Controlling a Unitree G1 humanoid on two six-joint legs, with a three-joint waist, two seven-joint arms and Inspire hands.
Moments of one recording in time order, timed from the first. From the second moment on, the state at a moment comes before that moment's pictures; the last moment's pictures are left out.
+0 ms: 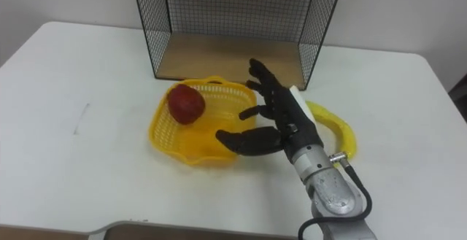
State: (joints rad) left arm 0.22 0.19 -0.06 1.10 0.46 0.07 -0.01; right arm 0.09 -0.26 0.13 -0.01 0.07 -0.06 0.17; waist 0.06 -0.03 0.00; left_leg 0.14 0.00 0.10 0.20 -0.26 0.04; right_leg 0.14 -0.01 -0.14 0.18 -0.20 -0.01
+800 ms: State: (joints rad) left arm 0.22 0.19 -0.08 1.10 0.46 0.07 -0.01; right arm 0.07 -0.27 0.13 -0.01 0.07 -0.06 0.16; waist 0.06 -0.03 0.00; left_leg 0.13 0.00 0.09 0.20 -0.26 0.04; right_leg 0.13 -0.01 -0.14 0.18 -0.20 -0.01
